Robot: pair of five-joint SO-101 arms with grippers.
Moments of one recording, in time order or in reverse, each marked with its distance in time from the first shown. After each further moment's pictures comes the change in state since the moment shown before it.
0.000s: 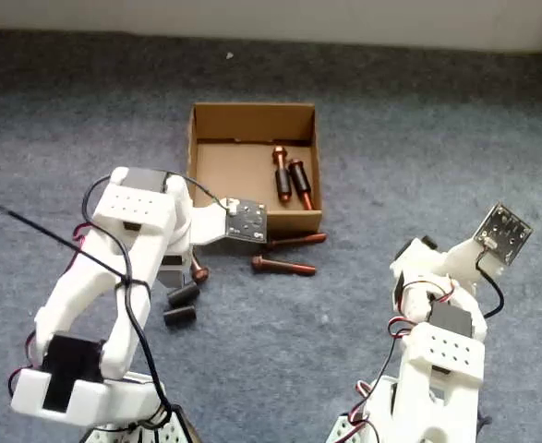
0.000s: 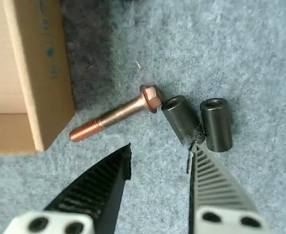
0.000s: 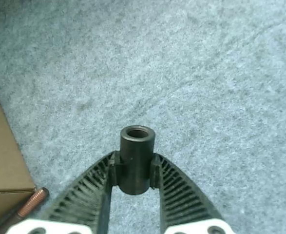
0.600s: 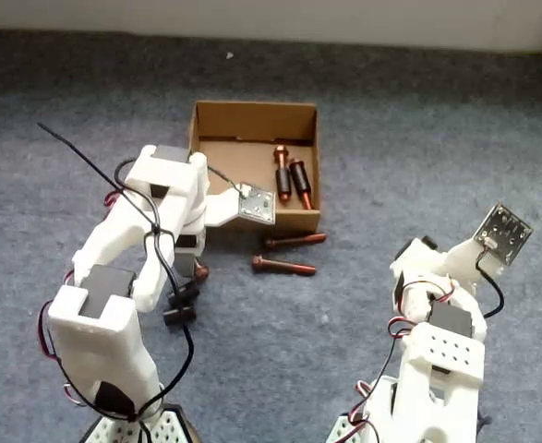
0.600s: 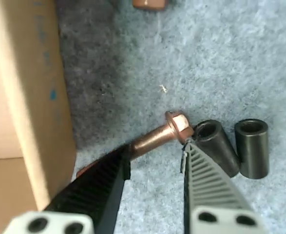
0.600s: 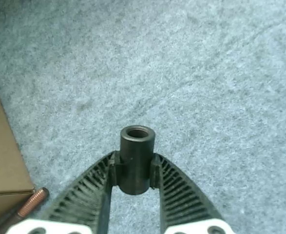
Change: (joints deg) left arm 0.9 27.5 -18.7 0.3 -0.1; right arm 0.0 0.0 0.0 0.0 0.0
